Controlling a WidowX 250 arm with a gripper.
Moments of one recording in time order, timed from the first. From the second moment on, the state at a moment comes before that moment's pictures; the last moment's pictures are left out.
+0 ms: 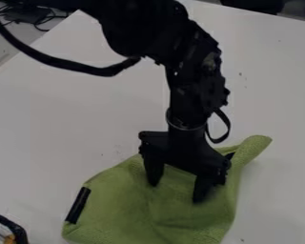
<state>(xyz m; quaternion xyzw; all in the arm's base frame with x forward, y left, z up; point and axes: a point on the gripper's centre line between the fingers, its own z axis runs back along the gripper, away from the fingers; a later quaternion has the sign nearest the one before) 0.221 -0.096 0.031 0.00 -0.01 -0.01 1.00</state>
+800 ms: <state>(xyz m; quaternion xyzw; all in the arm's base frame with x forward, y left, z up) 0.247 -0.073 0.004 0.02 -0.08 -0.04 1.00</state>
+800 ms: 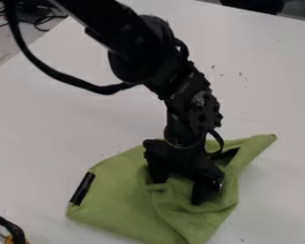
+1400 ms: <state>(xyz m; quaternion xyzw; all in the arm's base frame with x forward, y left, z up) 0.310 -0.002 0.002 0.02 -0.09 -0.06 0.99</state>
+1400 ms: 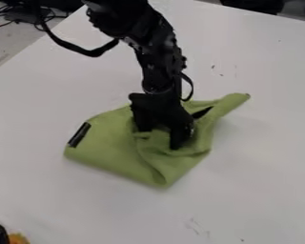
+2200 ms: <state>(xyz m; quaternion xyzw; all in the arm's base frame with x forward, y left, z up) 0.338 0.064 0.006 0.04 -0.08 -0.06 0.99</state>
